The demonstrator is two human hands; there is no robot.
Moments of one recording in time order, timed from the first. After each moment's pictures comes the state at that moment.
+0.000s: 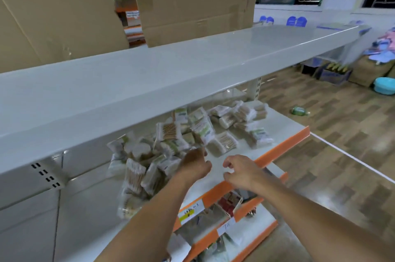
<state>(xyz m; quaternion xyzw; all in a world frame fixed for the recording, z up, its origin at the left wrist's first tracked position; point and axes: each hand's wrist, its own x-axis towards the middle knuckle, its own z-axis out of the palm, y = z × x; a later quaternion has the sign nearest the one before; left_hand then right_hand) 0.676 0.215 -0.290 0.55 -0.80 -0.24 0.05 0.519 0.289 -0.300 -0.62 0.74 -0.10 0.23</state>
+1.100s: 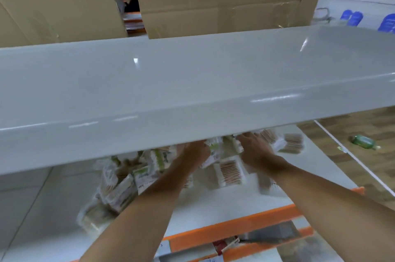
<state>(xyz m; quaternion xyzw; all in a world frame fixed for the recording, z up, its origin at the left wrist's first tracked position) 0.603 0.112 -0.279 0.67 -0.71 -0.17 0.13 0.406 0.095 -0.299 -0.76 0.65 -0.03 0.09</state>
